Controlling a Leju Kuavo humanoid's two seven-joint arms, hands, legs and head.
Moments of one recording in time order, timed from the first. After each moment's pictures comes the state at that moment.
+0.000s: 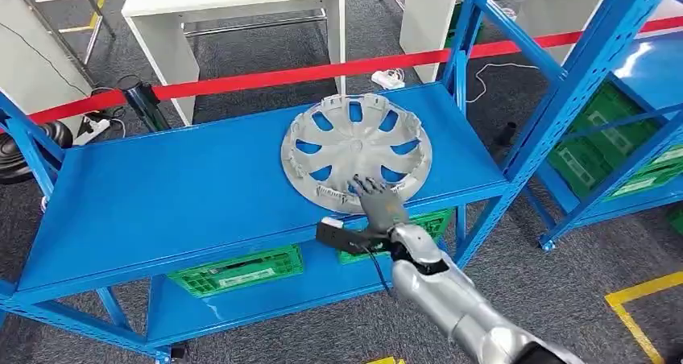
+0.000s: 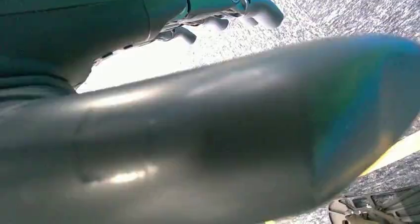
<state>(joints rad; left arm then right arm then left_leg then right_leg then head) -0.10 -0.10 0.60 -0.19 -1.20 0.15 0.10 -0.46 -0.09 0.41 -0.96 0.94 -0.15 0.11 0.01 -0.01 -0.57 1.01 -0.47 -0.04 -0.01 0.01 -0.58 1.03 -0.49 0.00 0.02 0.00</state>
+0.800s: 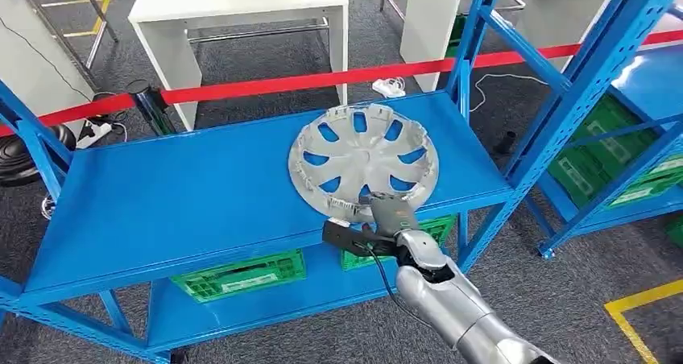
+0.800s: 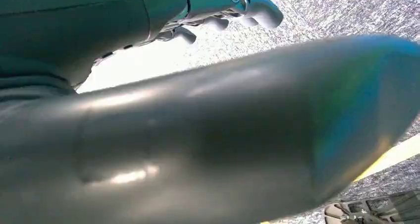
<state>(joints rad) -0.10 -0.10 0.60 -0.19 -1.20 0.15 0.11 -0.39 -0.11 0.35 -1.03 0.99 -0.03 0.25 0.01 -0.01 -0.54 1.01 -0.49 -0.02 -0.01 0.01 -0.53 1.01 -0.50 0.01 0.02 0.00</state>
